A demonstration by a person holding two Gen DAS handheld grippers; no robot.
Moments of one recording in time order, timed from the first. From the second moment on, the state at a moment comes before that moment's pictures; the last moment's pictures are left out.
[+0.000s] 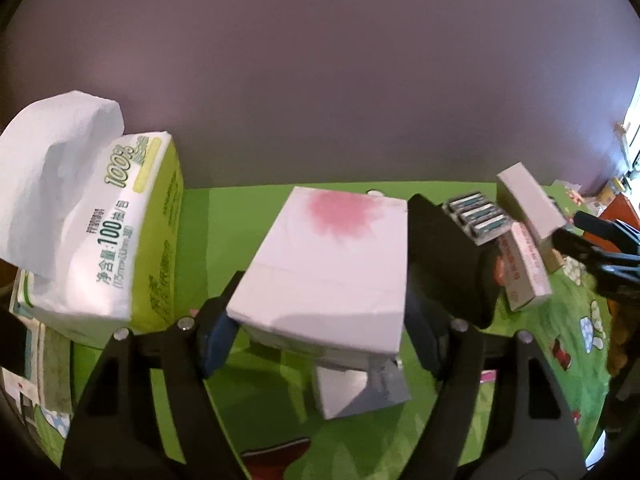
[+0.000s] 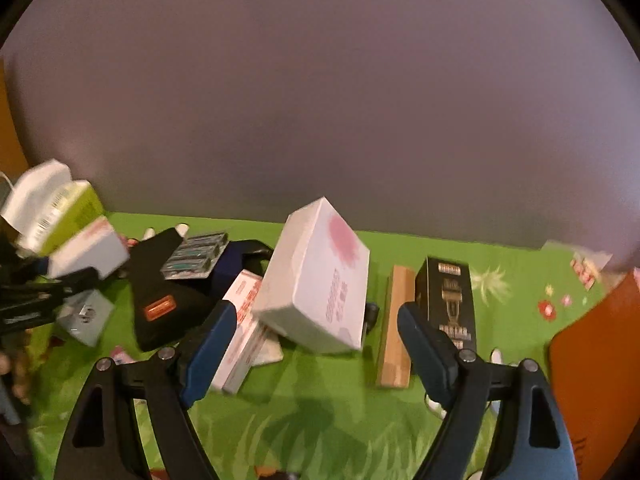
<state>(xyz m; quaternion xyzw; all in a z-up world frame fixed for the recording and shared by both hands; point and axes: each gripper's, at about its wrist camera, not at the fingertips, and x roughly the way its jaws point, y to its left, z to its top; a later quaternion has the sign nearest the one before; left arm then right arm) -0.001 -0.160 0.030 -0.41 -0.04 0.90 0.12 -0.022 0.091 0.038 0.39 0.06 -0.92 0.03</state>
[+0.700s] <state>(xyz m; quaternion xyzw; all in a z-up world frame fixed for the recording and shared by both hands) 0.015 -0.149 0.053 -0.37 -0.07 0.92 0.14 -0.038 0.119 0.028 0.39 0.05 -0.92 0.01</state>
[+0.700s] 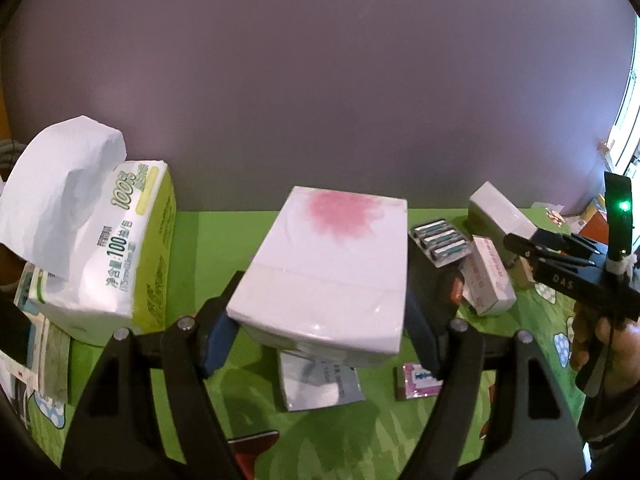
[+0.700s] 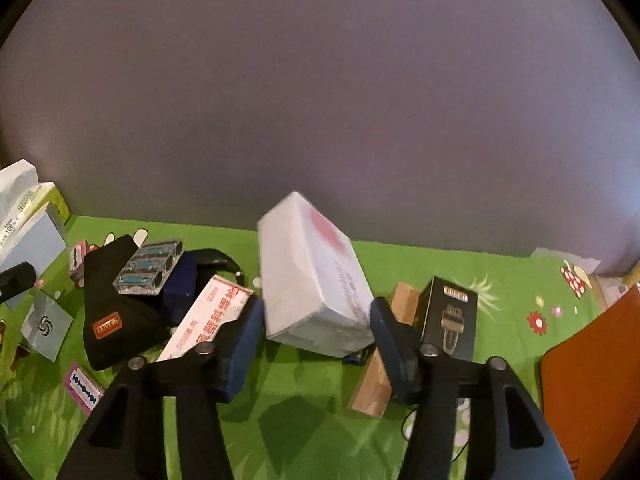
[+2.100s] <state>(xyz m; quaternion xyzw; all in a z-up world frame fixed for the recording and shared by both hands) 0.115 0.000 0.130 -0.31 -0.06 0.92 0.23 0.137 0.211 0.128 0.30 -0.06 -0.95 0.06</state>
